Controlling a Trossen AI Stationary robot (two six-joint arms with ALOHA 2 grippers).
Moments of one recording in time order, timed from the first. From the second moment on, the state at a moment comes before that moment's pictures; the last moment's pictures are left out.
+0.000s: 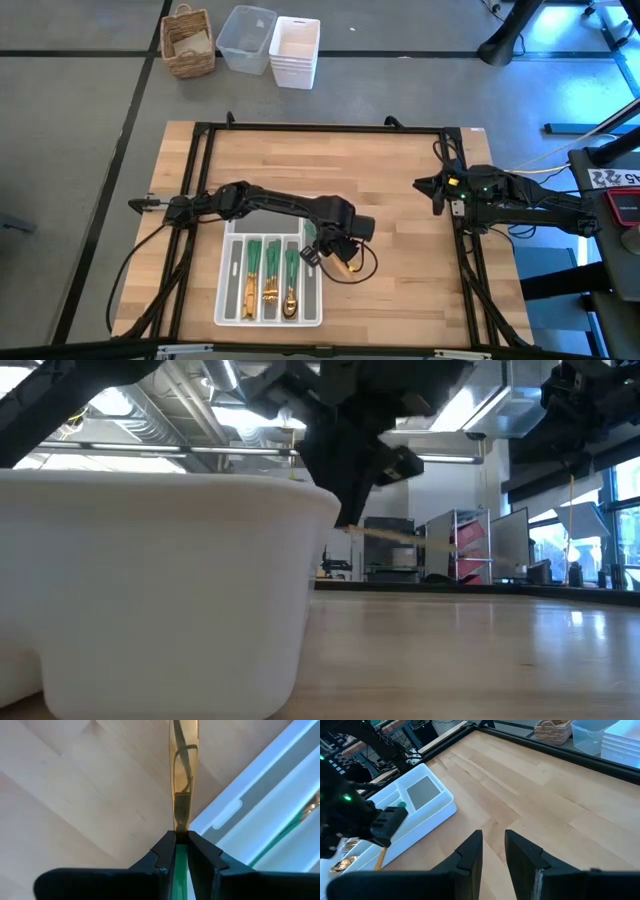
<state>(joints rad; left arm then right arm) -0.13 2.43 2.34 -1.43 0.14 0.64 -0.14 0.34 0.52 -0.63 0.17 0.51</state>
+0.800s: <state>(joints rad) -0.21 2.23 2.22 -1.57 0.12 0.62 -0.14 0.34 0.52 -0.65 0.17 0.51</state>
